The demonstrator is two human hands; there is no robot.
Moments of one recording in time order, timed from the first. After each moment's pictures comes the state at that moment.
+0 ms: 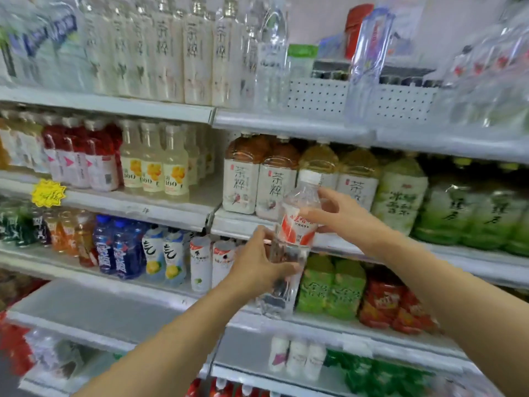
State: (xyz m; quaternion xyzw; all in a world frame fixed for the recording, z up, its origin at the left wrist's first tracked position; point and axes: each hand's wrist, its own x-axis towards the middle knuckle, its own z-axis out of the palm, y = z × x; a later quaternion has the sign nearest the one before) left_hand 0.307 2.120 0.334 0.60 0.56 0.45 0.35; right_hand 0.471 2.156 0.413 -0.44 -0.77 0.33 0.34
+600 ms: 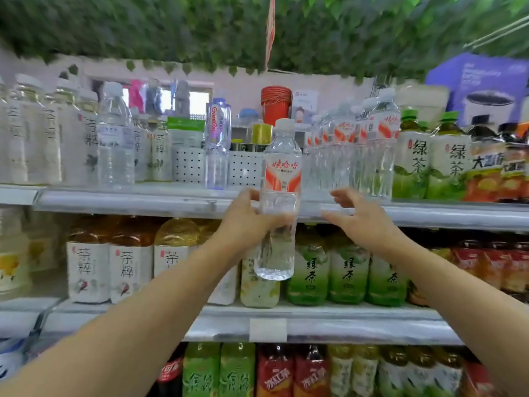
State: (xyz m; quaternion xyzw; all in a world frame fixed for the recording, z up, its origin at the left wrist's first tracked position) left_hand 0.547 2.198 0.507 0.66 0.43 0.52 0.34; right_hand 0.752 2.204 0.513 -0.55 -0.71 0.04 0.44
